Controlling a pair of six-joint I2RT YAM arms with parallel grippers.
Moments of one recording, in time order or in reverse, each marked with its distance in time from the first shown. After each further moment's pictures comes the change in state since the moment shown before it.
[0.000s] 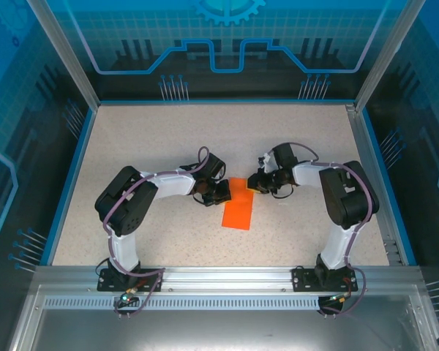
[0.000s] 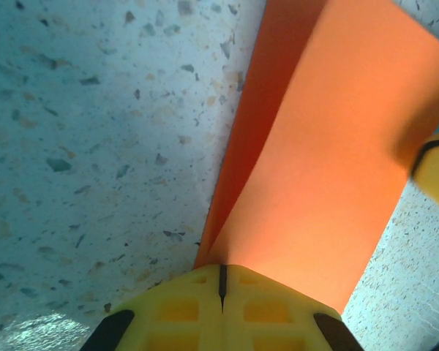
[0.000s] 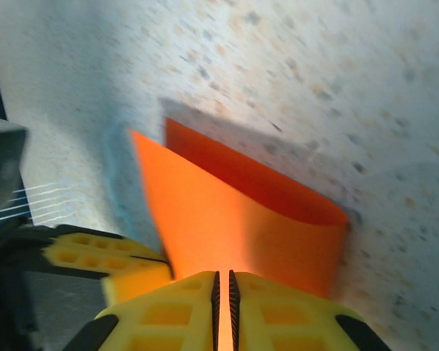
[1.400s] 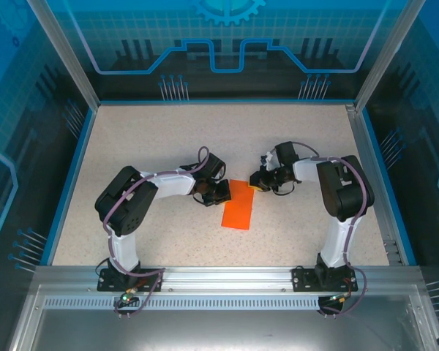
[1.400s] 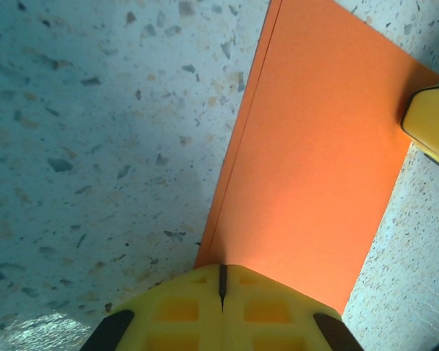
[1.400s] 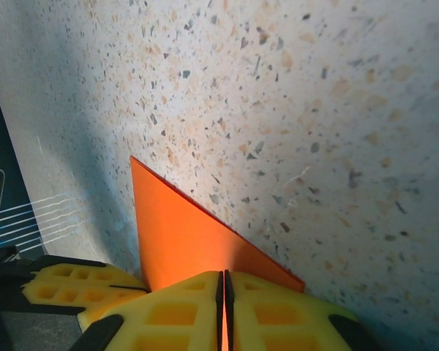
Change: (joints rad) left arm 0.000 0.000 0.001 -0.003 -0.001 0.001; right arm -0.042 0.096 0.045 -0.011 -0.025 -0.001
